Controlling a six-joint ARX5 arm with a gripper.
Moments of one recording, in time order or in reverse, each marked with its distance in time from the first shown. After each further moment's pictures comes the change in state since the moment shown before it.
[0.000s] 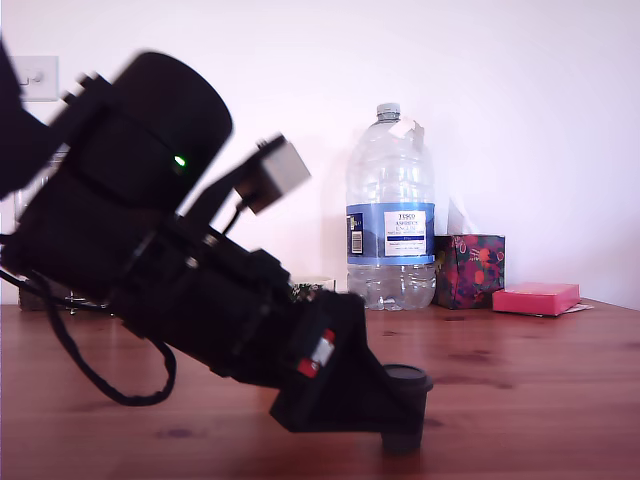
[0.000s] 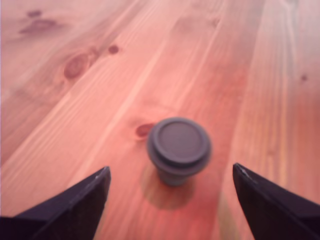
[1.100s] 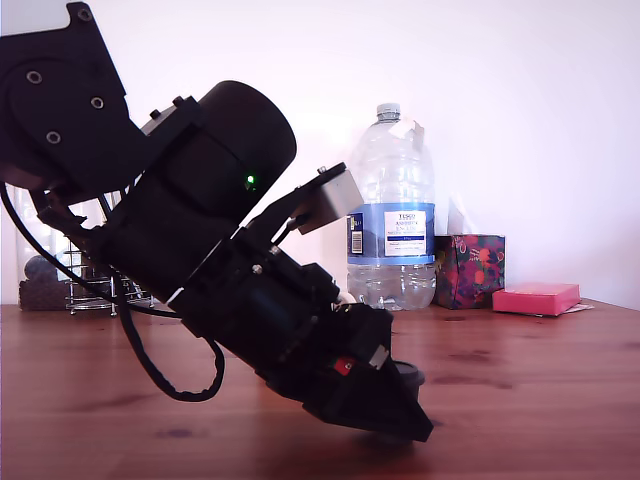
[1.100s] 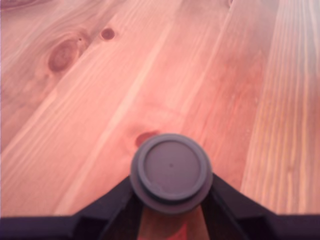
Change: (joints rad) arm -0.016 0.075 0.150 -0.178 -0.002 0.000
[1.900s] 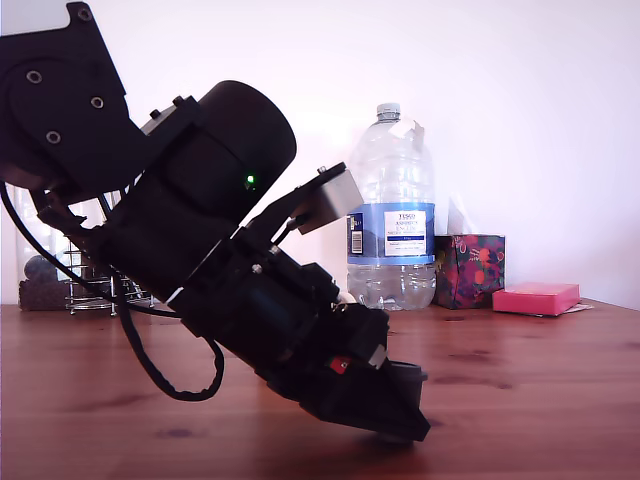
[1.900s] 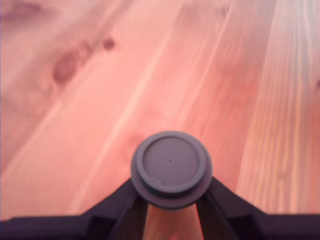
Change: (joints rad) arm 0.000 -0.061 0.000 -0.018 0.000 0.000
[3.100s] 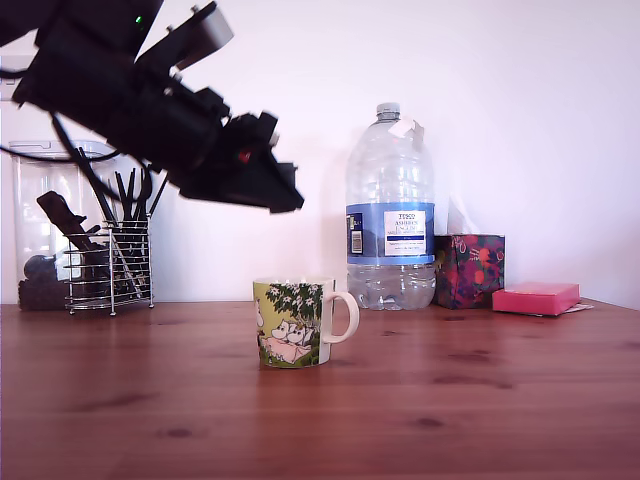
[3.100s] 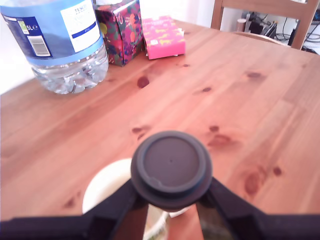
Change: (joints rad) arm 0.288 -0.251 0.155 -0.134 -0.096 0.029
